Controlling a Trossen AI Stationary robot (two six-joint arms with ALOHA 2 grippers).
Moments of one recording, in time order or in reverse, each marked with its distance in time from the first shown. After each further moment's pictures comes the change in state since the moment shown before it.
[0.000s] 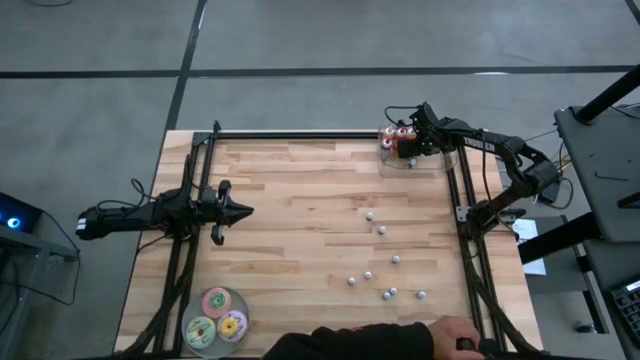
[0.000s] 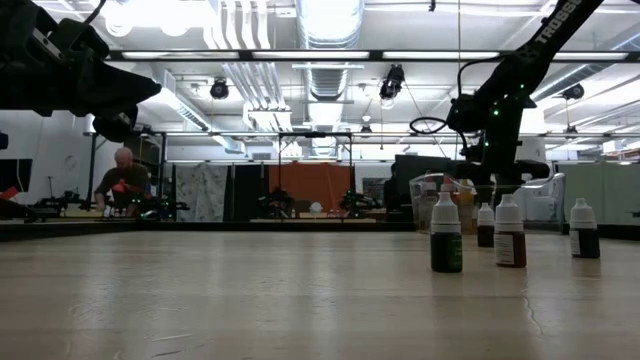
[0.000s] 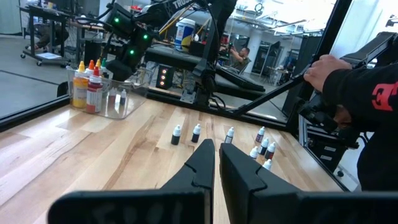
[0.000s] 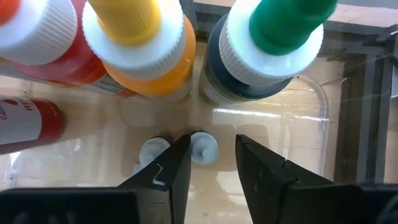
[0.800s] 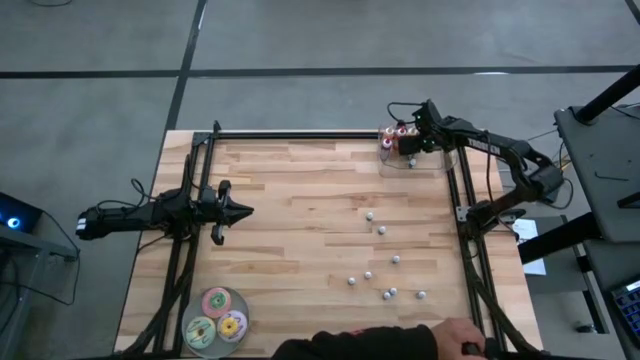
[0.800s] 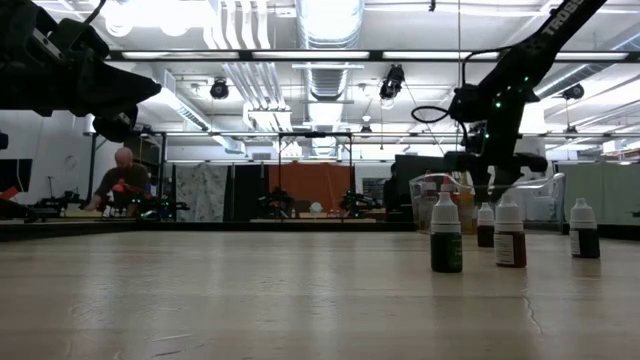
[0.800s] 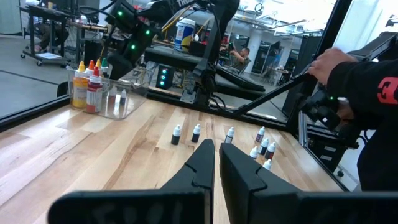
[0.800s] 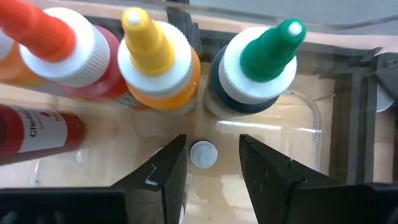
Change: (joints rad) left arm 0.000 0.000 0.000 0.000 0.000 0.000; right arm 0.000 -0.053 0.001 0.013 0.000 -0.011
